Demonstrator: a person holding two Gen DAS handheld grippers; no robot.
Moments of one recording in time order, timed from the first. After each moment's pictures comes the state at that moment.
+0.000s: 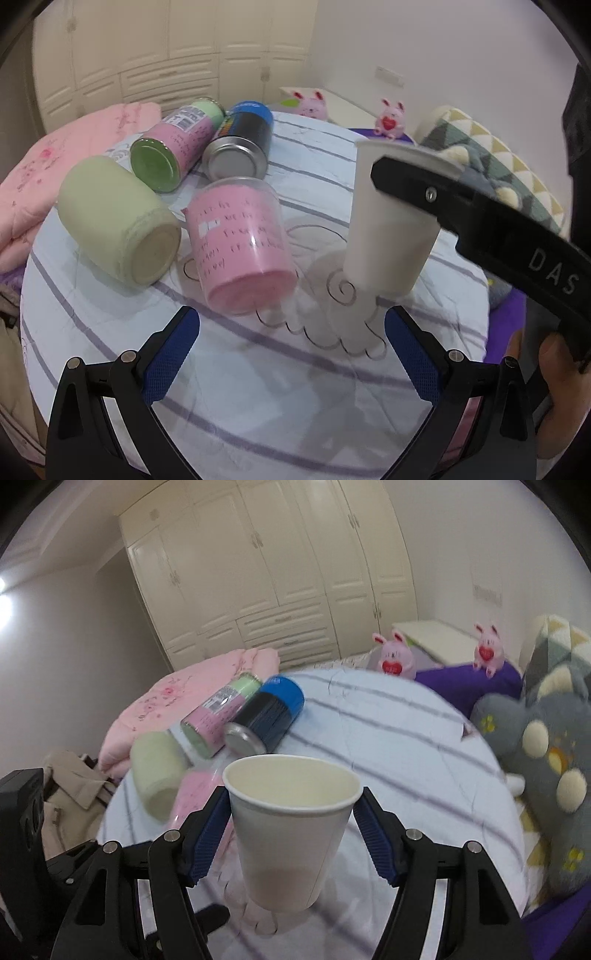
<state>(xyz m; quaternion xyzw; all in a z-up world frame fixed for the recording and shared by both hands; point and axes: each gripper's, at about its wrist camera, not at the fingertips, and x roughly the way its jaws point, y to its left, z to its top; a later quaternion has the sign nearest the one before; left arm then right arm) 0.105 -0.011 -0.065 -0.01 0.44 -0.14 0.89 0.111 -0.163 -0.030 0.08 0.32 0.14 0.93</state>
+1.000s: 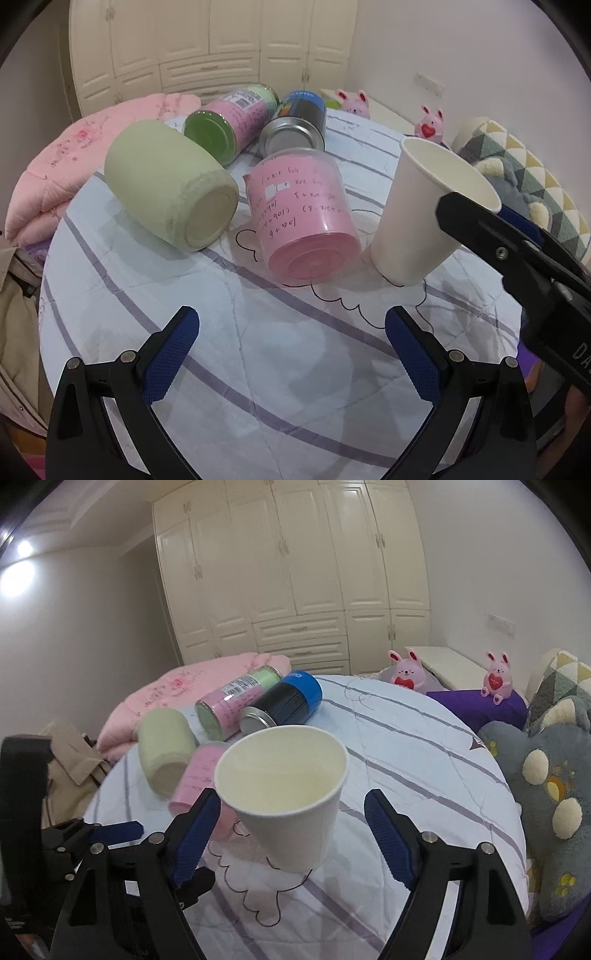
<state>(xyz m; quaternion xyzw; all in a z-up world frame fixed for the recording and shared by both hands) 0.086 0.010 -0.078 -0.02 0.43 -0.07 0.90 0.083 -0.149 -0.043 0.03 0.29 0.16 0.94</state>
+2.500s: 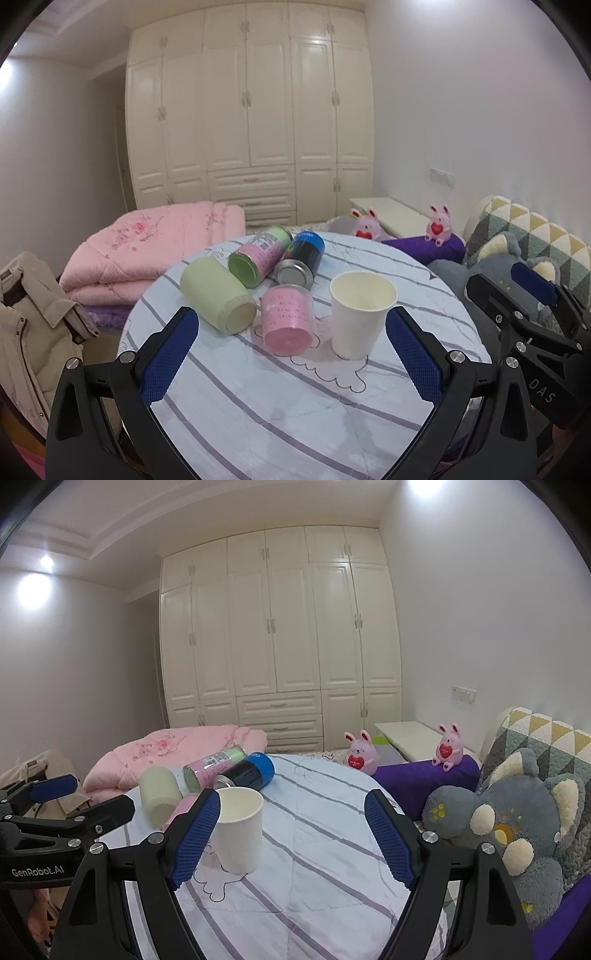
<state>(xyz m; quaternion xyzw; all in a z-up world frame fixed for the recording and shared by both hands) -0.008 -0.035 0.014 0.01 0.21 0.02 0.98 0.003 -0.212 -0.004 0.02 0.13 0.12 0.98</state>
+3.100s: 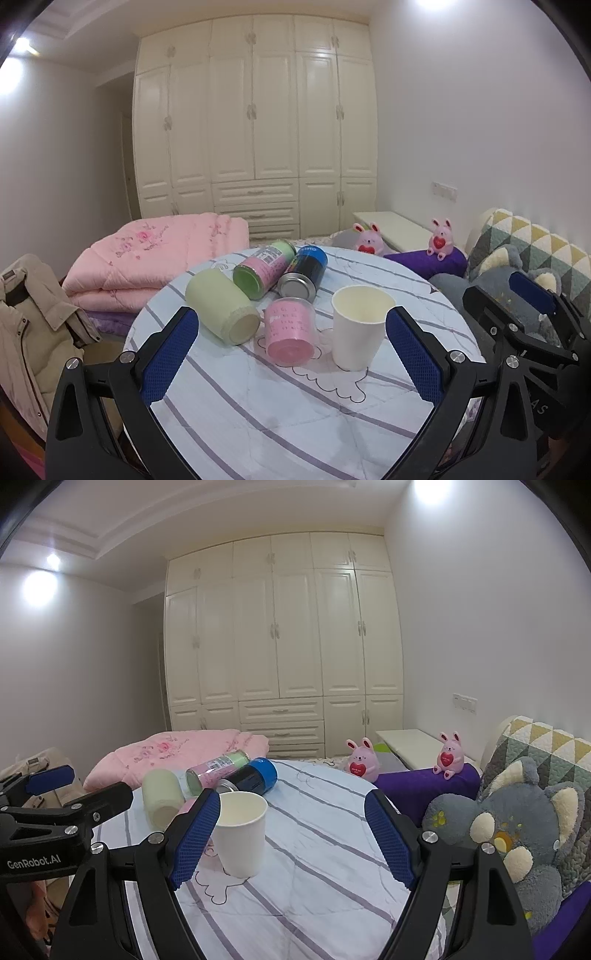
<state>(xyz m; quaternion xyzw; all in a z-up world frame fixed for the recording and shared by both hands) -0.014 -0.033 0.019 0.00 0.19 0.03 0.98 -0.003 -0.210 -0.002 0.01 0.12 0.12 0.99</state>
